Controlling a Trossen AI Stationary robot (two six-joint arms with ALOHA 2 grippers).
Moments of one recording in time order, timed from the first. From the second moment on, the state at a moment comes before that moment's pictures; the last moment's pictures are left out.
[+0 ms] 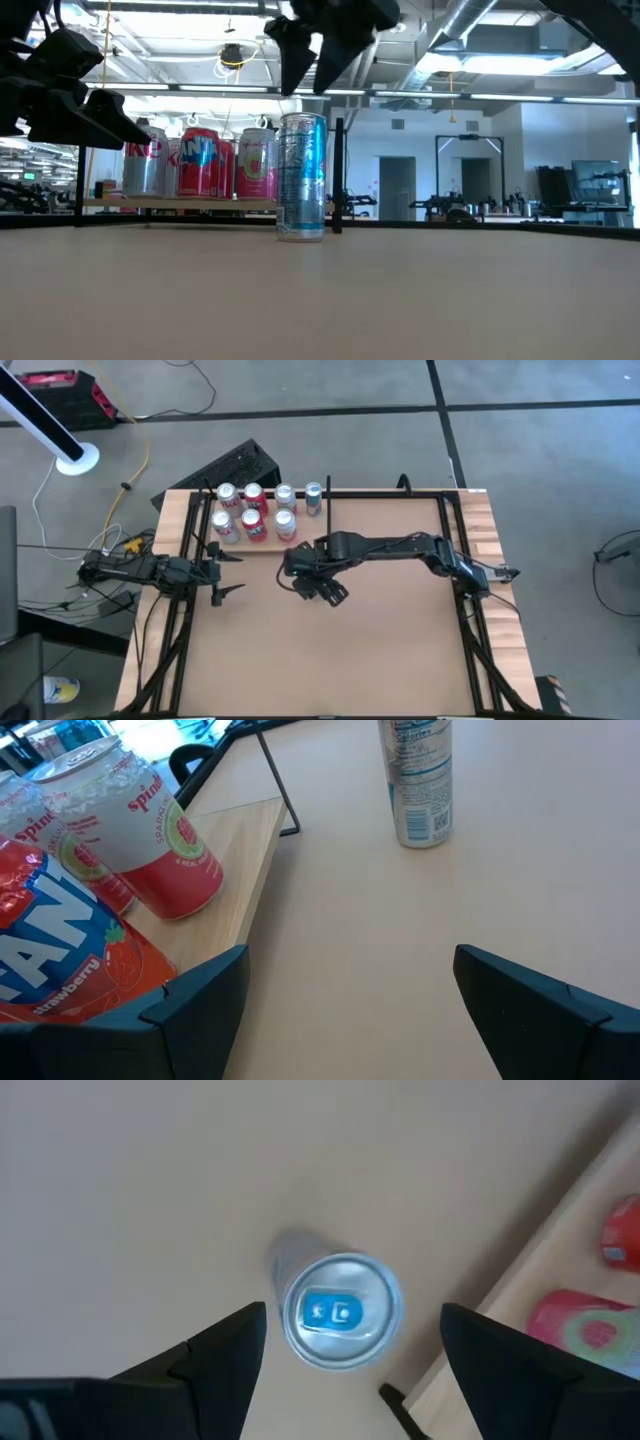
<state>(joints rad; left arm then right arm) -0.17 0.03 0.15 -0.47 -0.40 0.18 0.07 2.24 2.33 -1.33 0.08 -0.66</state>
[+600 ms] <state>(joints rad) -0.17 0.03 0.15 -0.47 -0.40 0.18 0.06 2.35 2.33 -1.33 0.10 -0.71</state>
